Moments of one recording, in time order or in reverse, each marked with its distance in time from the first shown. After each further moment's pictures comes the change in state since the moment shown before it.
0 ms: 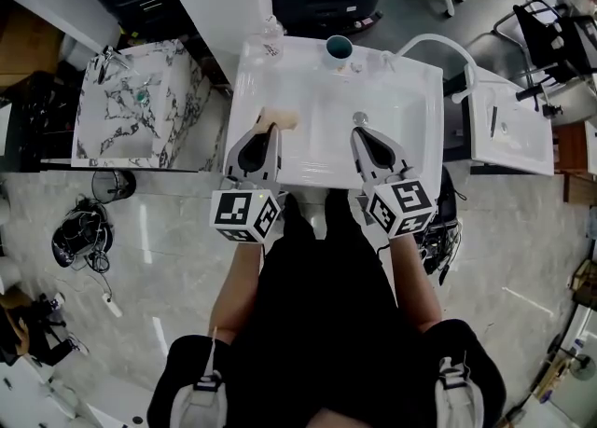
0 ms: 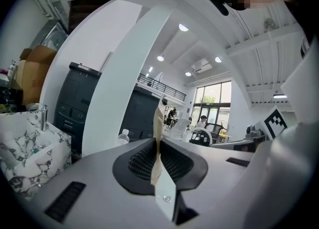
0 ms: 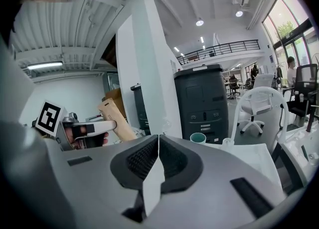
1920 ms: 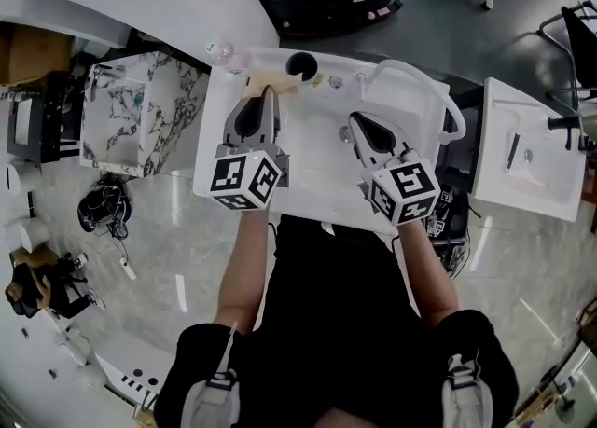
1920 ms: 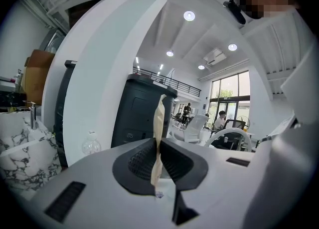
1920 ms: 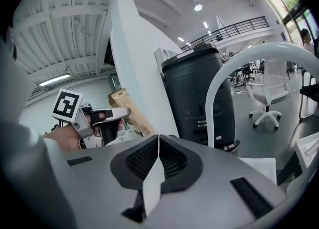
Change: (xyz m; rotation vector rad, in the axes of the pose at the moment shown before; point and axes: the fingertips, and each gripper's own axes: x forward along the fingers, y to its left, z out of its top) left arm 0.210 -0.045 -0.004 0.016 0.013 0.204; right arm 0.064 -0.186 0.011 0.056 0.078 0.202
